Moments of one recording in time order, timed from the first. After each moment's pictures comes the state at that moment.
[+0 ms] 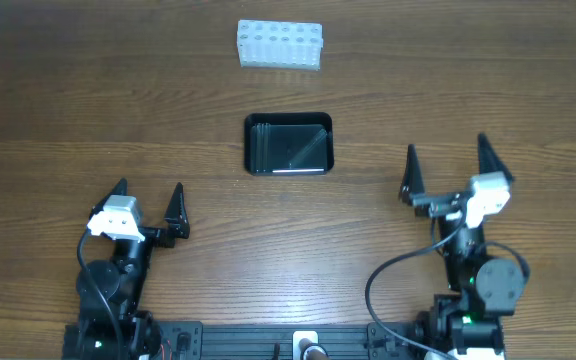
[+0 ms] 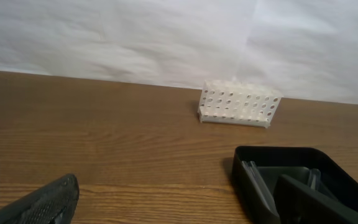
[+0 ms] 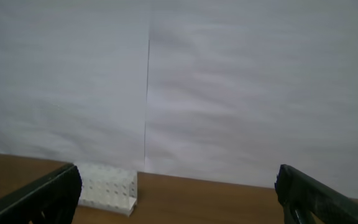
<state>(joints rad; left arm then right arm) -0.05 0.01 0.01 -0.07 0.08 -0.15 -0.03 0.39 0.16 0.50 -0.18 0.00</state>
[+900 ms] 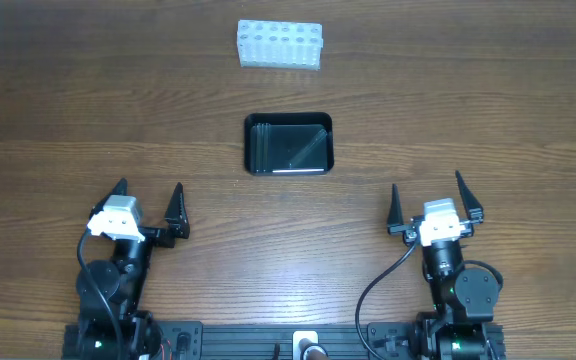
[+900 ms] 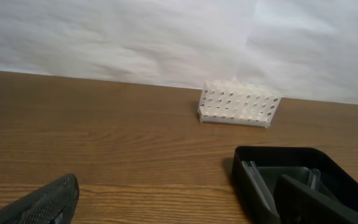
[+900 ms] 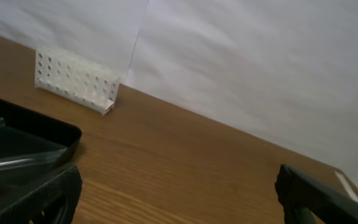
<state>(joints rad) -0.05 0.01 0.01 -0.07 0.08 -0.15 0.00 0.02 0.01 0.04 -0.12 -0.34</state>
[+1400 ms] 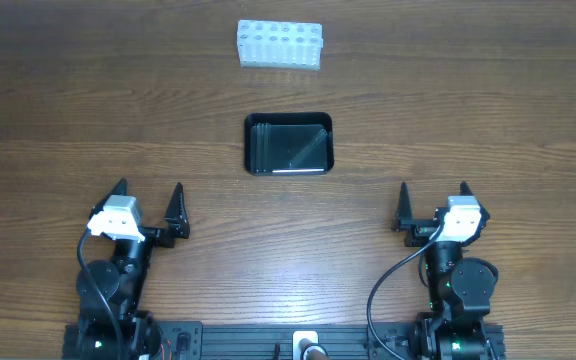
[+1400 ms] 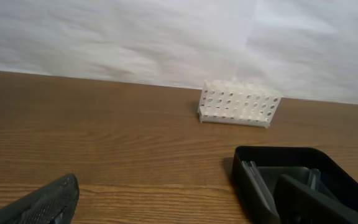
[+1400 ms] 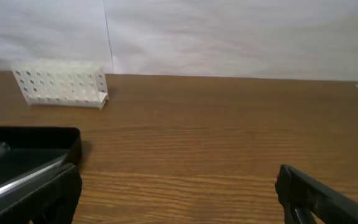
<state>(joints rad) -0.05 0.01 0.01 -0.07 0.08 -0.15 0.01 0.02 0.01 -0.07 0.02 0.00</state>
